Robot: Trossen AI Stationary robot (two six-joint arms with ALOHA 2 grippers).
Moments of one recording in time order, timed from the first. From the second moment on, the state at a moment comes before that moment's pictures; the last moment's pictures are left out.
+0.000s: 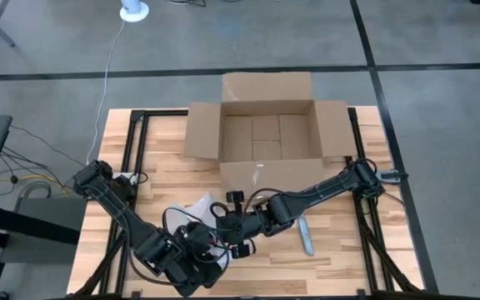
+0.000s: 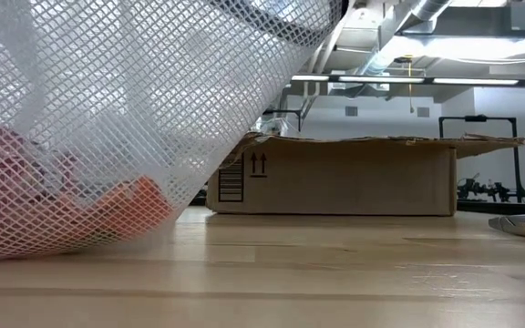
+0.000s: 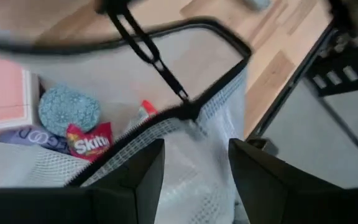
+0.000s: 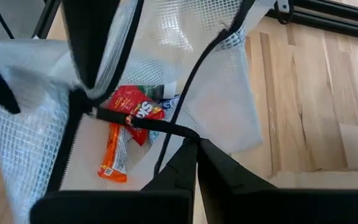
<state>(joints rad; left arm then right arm) -0.74 1.82 1.71 -1.06 -0.46 -1.48 0.39 2.10 2.04 -0.81 0.34 0.10</state>
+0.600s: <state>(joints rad) -0.82 1.84 1.73 -1.08 -0.56 -1.40 0.40 2.10 2.04 -0.81 0.33 0.05</state>
